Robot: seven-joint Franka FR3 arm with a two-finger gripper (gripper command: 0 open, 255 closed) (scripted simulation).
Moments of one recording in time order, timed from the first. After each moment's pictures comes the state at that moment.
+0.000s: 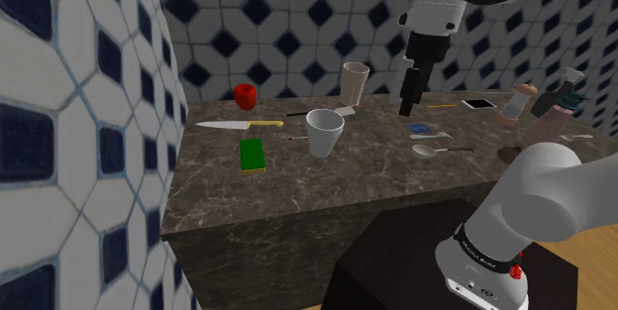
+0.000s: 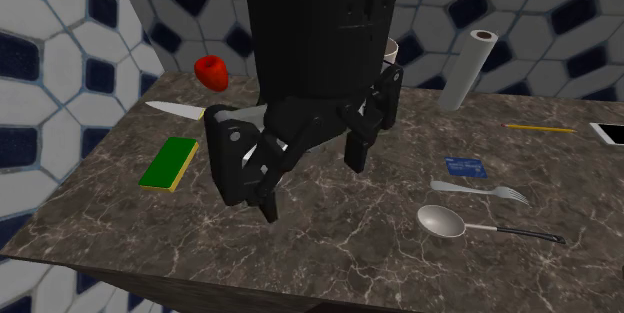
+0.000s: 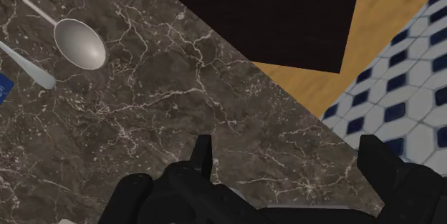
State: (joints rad) arm 0.00 -0.78 0.05 -2.45 0.11 1.55 -0.14
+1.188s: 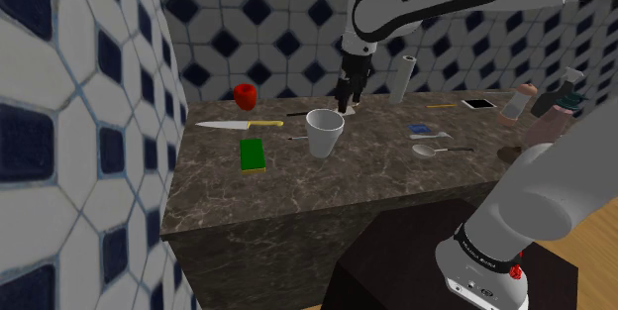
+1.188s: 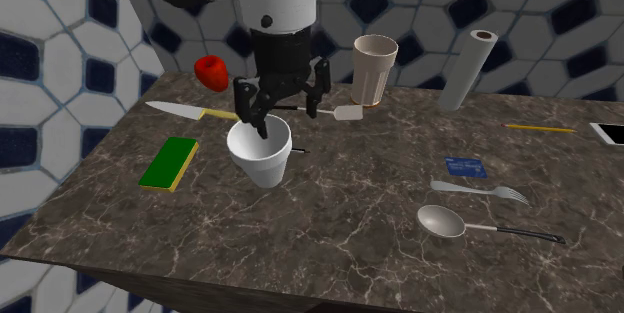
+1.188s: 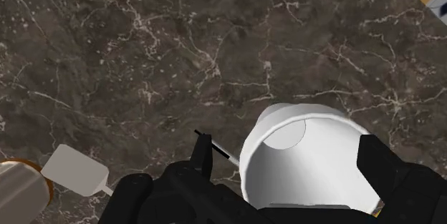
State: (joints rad) arm -0.04 -0.21 0.03 -2.24 0.05 1.95 -0.19
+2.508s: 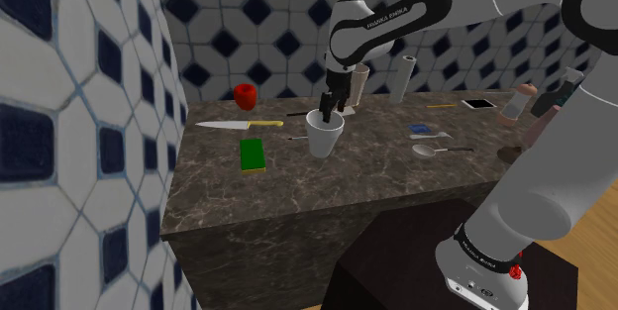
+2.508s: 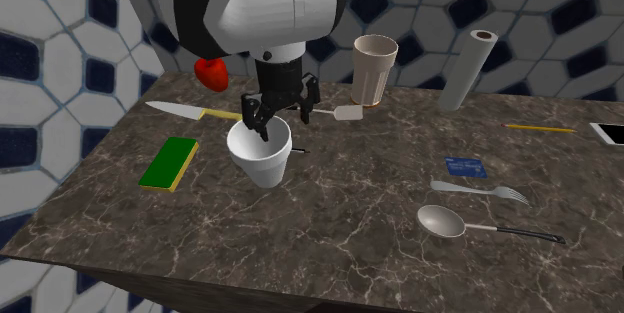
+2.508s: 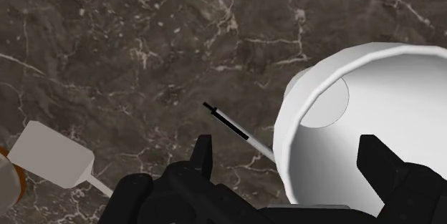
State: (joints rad) arm -0.05 0.02 0.03 -2.17 0.03 2.12 -0.20
